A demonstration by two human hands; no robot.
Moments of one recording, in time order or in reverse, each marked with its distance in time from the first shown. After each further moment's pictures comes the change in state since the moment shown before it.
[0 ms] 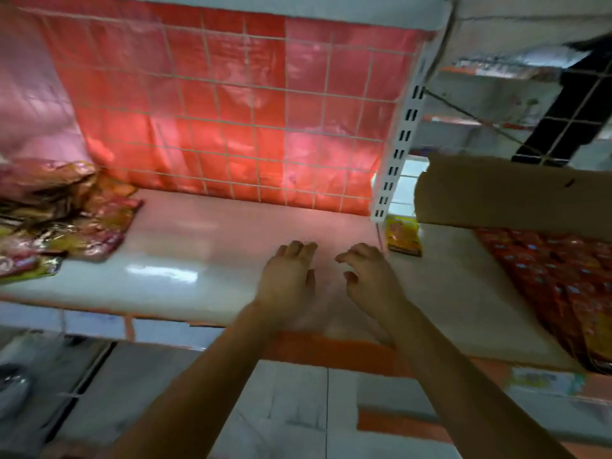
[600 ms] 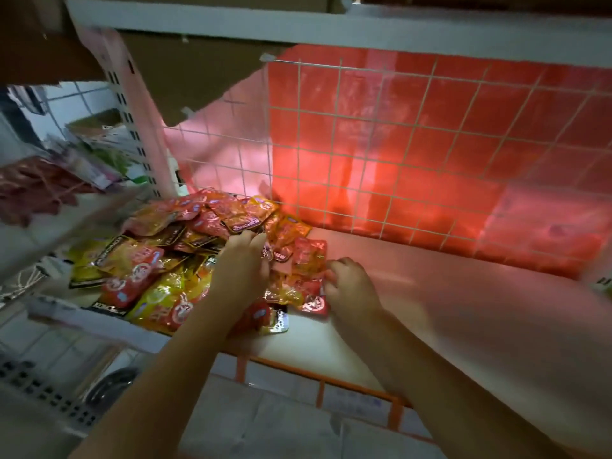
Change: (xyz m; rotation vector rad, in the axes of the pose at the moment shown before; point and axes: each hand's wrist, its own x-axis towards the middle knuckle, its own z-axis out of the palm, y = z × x) left_hand -0.037 -0.382 -0.152 0.063 0.206 -0.312; right_hand 0.169 -0.316 0.155 0.237 -0.089 0.036
